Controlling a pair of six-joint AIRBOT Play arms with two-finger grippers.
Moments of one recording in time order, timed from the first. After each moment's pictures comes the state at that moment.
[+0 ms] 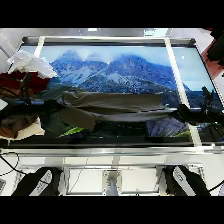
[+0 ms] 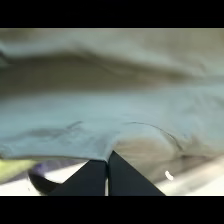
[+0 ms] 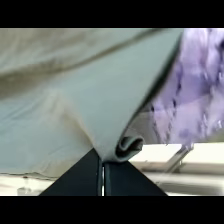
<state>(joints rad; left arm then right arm) 0.17 -0.89 0.88 0.90 -1.19 -1.29 -0.43 -0.88 0.78 -0.89 1.30 1.36</state>
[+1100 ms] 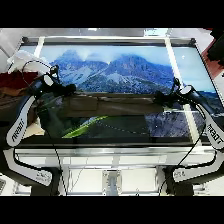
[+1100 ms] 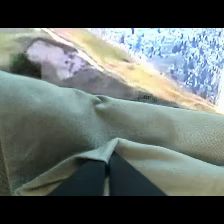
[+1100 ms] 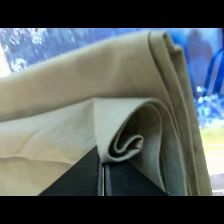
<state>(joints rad) -0.02 -1.66 1.33 1.25 -0.83 -1.57 -0.16 -1.59 1.11 -0.97 0.85 1.42</state>
